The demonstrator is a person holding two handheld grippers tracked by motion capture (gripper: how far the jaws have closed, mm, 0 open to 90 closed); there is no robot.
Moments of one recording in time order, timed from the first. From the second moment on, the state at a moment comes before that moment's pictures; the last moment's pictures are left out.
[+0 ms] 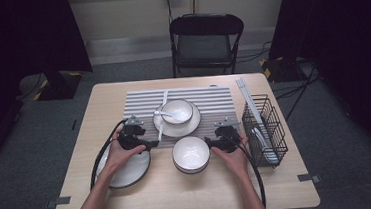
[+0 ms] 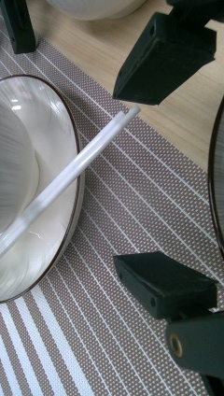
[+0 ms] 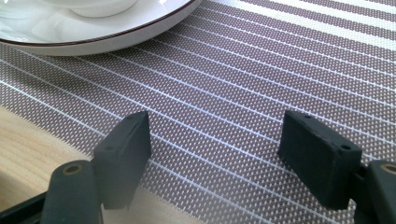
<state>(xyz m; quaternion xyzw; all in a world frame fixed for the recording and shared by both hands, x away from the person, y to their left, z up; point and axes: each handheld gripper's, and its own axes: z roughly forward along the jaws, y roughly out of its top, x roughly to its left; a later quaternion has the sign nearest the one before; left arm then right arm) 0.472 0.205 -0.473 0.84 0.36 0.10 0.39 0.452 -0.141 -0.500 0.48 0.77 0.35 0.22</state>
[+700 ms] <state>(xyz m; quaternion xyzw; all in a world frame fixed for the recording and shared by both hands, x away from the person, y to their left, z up) 0.474 0.208 -0.473 0.84 0.36 0.10 0.40 0.452 -0.141 -0.500 0.48 0.77 0.35 0.22</state>
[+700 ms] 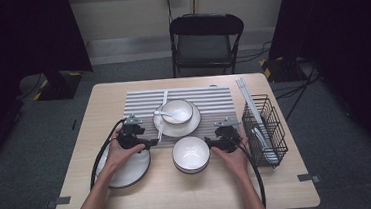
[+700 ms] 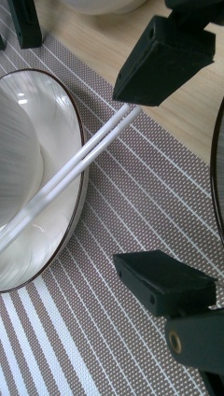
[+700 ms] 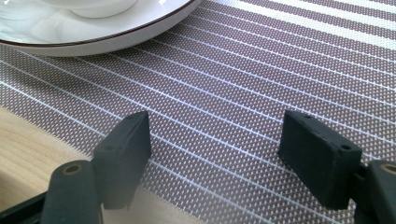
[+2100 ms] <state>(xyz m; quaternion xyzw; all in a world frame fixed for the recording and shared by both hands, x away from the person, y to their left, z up) 0.479 0.205 -0.476 0.84 0.37 0.12 0.38 0.452 -0.142 -0.500 0.49 0.77 0.35 0.22</state>
